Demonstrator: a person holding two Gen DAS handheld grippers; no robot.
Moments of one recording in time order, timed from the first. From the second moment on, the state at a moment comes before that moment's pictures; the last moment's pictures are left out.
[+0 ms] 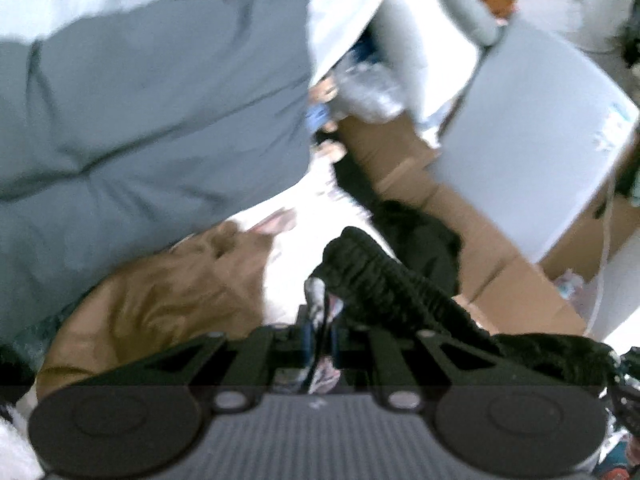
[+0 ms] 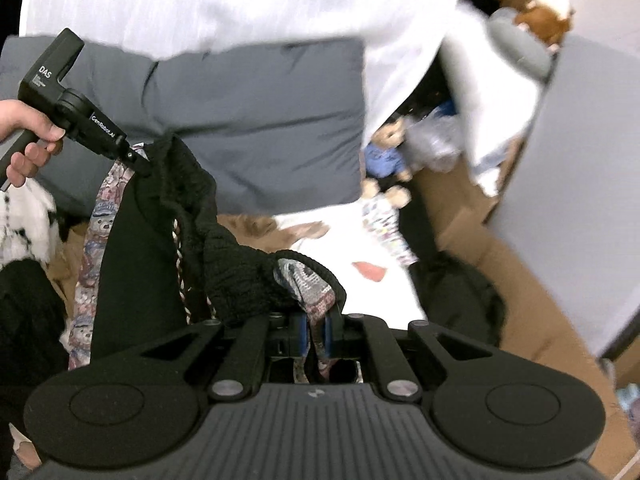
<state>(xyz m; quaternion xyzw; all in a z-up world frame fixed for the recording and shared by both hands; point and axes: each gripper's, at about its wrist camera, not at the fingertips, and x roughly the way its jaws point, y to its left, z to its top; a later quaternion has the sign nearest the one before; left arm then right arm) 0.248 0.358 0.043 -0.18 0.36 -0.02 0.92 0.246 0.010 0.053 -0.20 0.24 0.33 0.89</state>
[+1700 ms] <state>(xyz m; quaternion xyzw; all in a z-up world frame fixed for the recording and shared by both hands) 0.100 0.194 0.118 -0.13 0.34 -0.29 0.88 -0.007 -0.217 0.149 -0.05 0.24 0.15 0.96</state>
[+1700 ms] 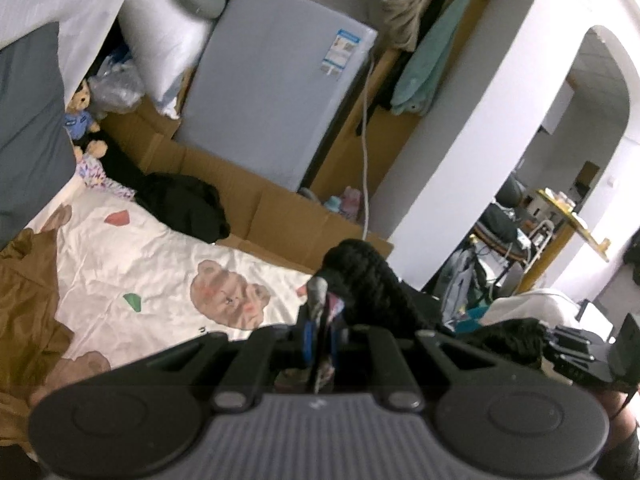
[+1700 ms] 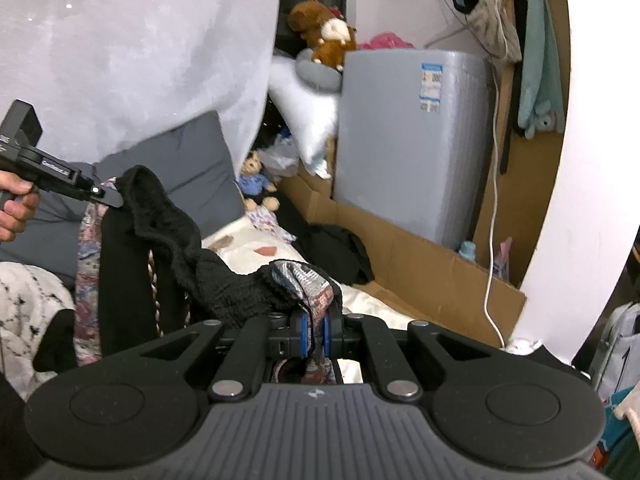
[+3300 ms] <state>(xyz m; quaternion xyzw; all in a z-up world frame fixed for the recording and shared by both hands) 0.383 0.145 -0.130 -0.16 0.44 -0.18 0.86 0.291 -0.235 -0.113 -0.02 0.38 0.10 0.92</state>
